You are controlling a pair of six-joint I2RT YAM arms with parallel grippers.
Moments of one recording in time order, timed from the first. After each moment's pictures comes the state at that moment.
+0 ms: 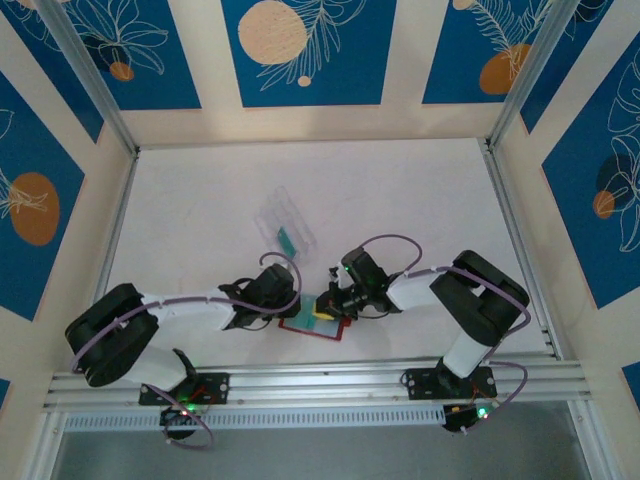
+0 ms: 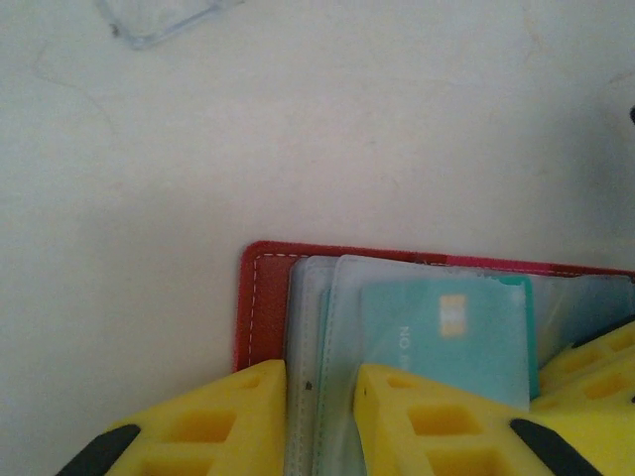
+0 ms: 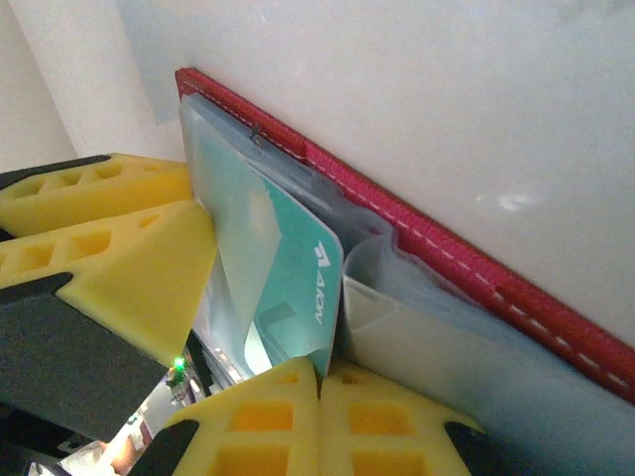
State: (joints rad) left arm -0.91 1.41 0.54 -0.11 -0.05 -0.83; right arm 0.76 1.66 0.56 0.23 -0.65 1.07
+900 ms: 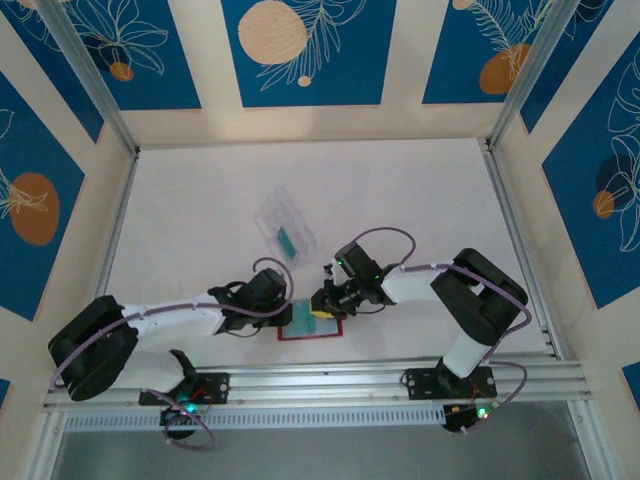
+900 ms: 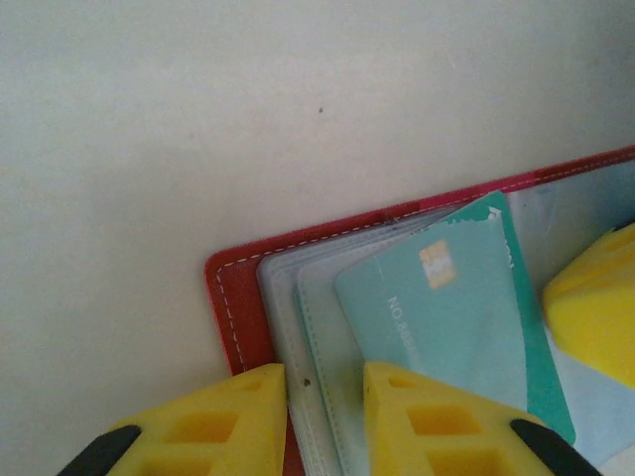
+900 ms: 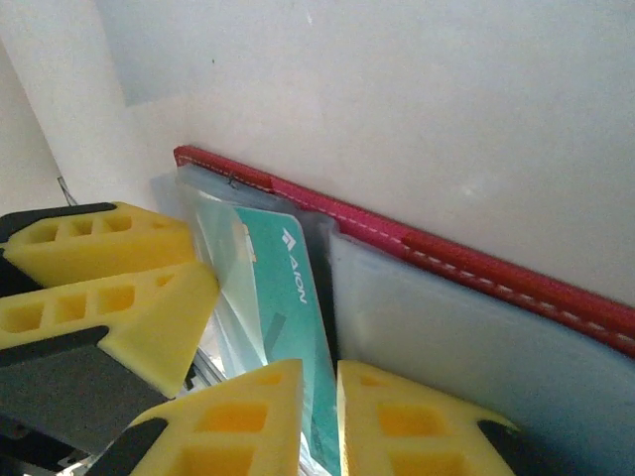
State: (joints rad) left arm -0.90 1.30 0.51 -0.27 0.01 -0.83; right arm 0.77 1.67 0.66 0.04 -0.65 0.97
